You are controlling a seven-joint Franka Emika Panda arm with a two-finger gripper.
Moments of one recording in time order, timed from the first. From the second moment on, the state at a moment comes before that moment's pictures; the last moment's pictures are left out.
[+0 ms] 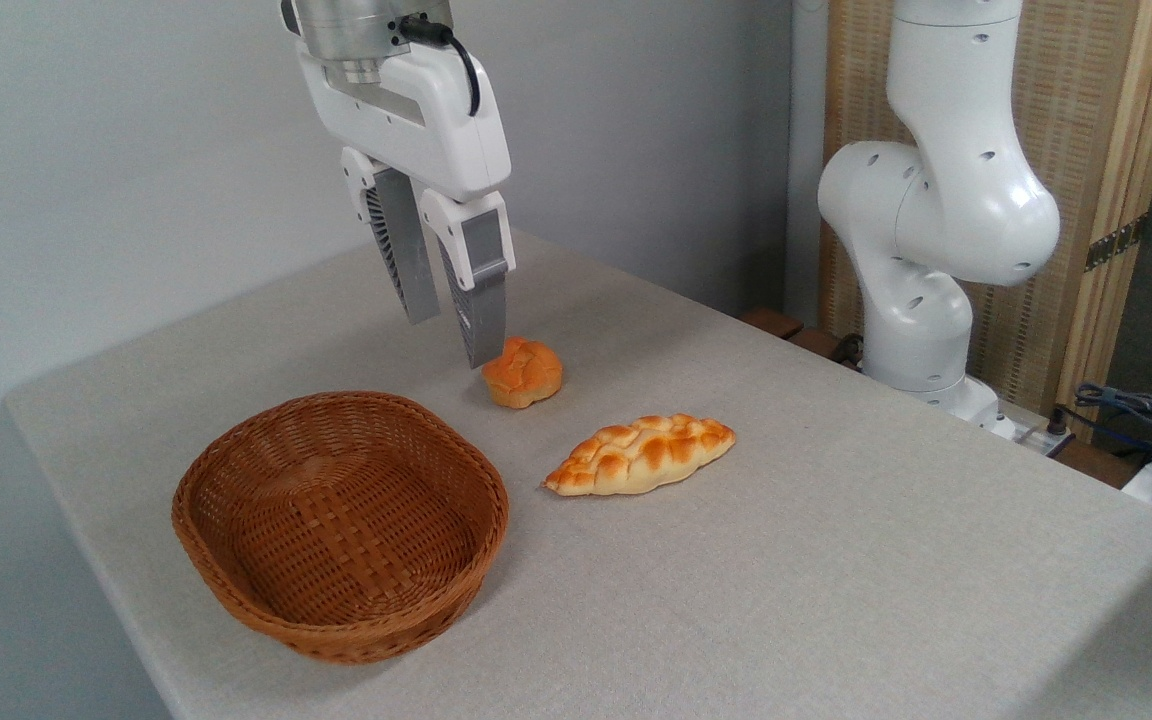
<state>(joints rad) -0.05 -0.03 -0.03 -1.60 0.00 1.58 0.76</state>
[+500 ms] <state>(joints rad) -0.04 -0.03 -0.03 -1.60 0.00 1.58 0.76</state>
